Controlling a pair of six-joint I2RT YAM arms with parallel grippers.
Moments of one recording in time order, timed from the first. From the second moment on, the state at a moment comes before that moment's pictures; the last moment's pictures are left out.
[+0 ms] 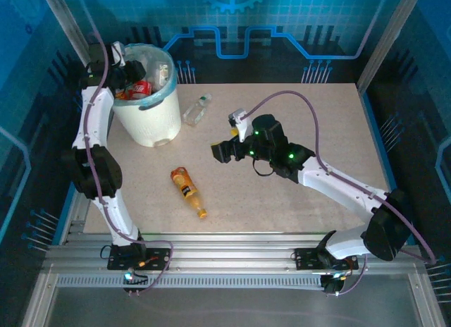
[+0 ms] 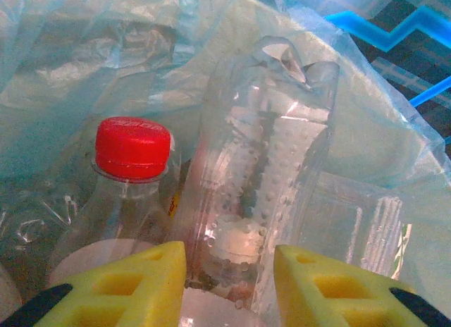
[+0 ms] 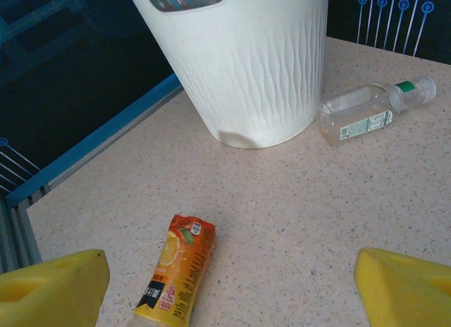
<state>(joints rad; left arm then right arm) 0.20 1.95 2.02 -0.67 0.28 -0.35 0.74 1.38 1.13 -0.16 -0.17 0.20</state>
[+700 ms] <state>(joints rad) 0.06 1.18 1.39 -0.42 0.17 -0.22 0.90 1.70 1.43 -0.42 -0.15 0.21</state>
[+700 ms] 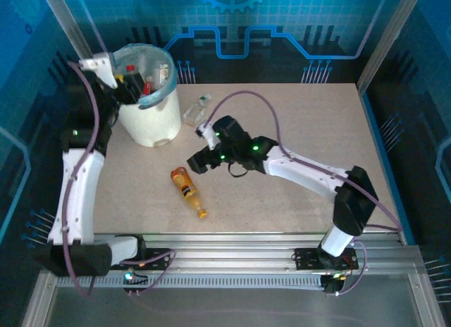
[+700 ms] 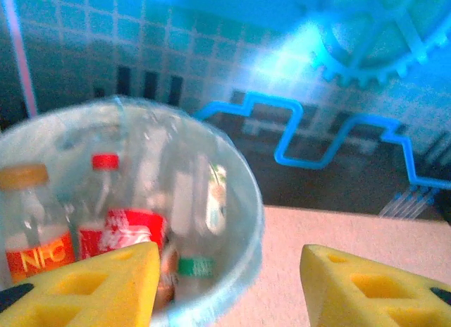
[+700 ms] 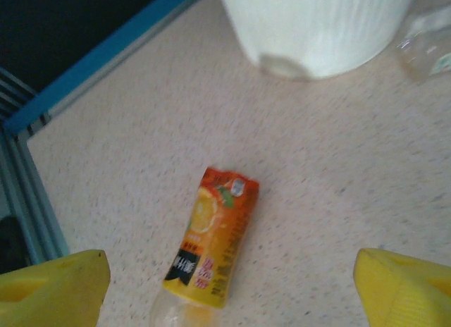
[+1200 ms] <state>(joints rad) -0.01 0.69 0.79 -0.45 0.08 -0.16 1.06 2.05 1.60 -0.70 -0.12 0.25</state>
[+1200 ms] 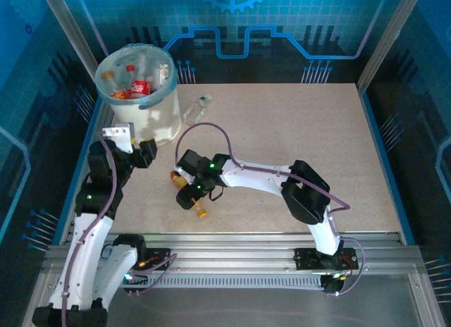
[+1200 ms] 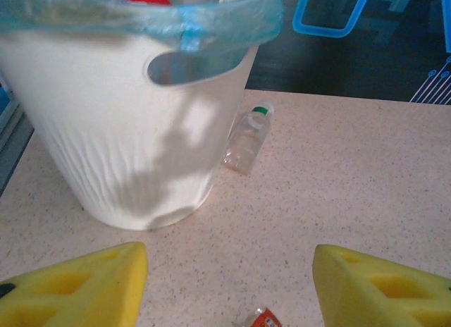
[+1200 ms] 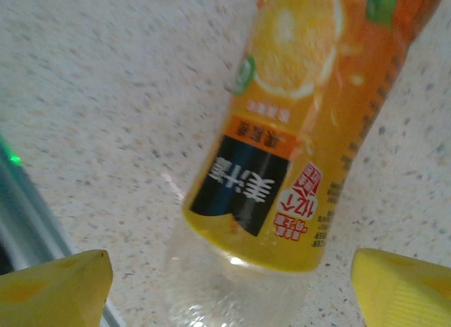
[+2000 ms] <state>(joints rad) -0.01 0.73 0.85 -0.50 0.09 -0.30 1.06 1.98 1.46 -0.69 -0.06 0.30</state>
